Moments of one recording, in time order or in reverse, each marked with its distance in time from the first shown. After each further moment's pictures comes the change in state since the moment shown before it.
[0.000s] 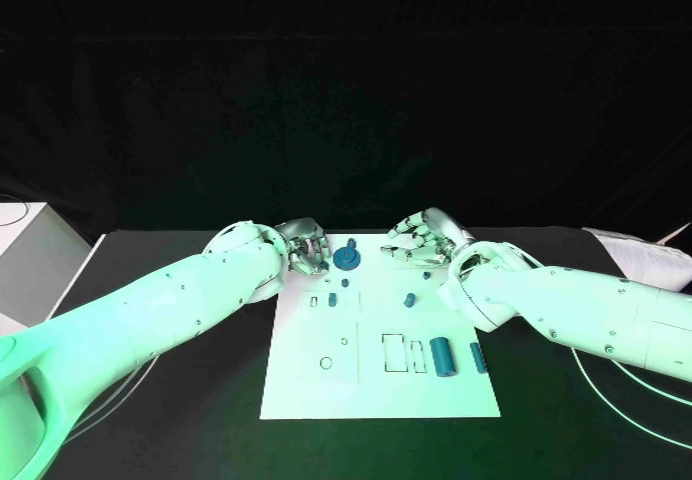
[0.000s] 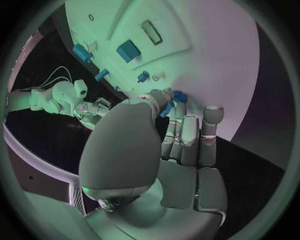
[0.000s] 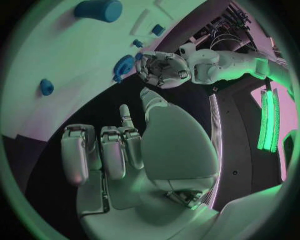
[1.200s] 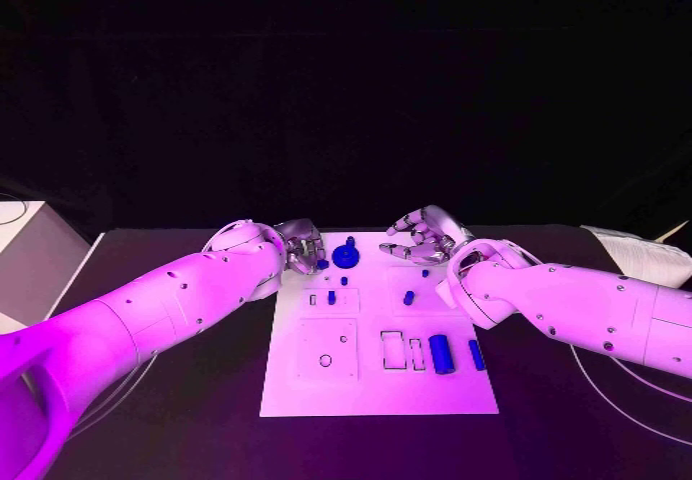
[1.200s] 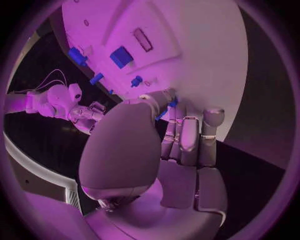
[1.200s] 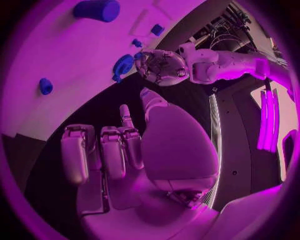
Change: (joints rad) left arm 0.001 0.012 -0.004 -0.020 -0.022 0.024 -0.051; left_hand -0.004 0.004 0.024 -0.026 0.000 0.039 -0.003 -0.033 -0.071 0.018 0.000 0.037 -0.009 0.020 0.002 0.041 0.031 0.000 0.013 0.002 0.020 0.040; right arm 0.000 -0.002 0.000 0.002 -0.002 0.000 0.000; right_hand 0.000 0.000 0.003 -0.003 0.004 0.000 0.000 0.000 0.001 0.000 0.000 0.000 0.000 0.000 0.000 0.000 0.000 0.000 0.000 0.000 0.000 0.000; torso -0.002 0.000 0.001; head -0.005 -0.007
